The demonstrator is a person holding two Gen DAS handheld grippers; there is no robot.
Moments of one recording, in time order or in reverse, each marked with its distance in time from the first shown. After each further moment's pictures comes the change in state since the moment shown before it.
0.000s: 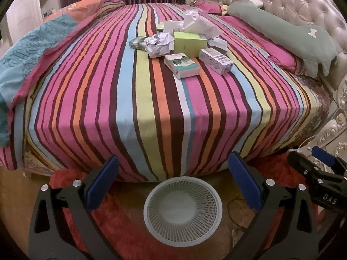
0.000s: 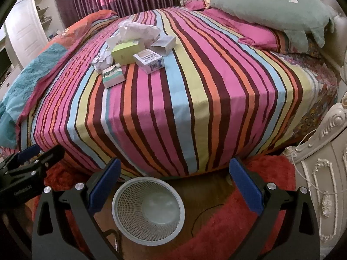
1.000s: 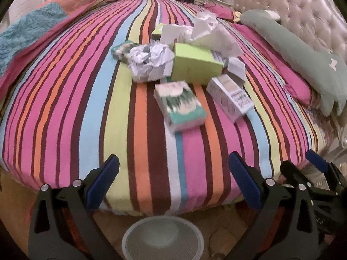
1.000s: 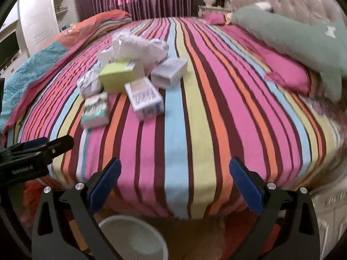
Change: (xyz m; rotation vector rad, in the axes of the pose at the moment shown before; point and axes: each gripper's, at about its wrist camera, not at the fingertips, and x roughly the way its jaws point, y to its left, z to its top) left arm 0.093 -0.001 0.110 -0.130 0.011 -0.065; right arm 0.074 0.000 0.105 -0.178 -0.091 0.028
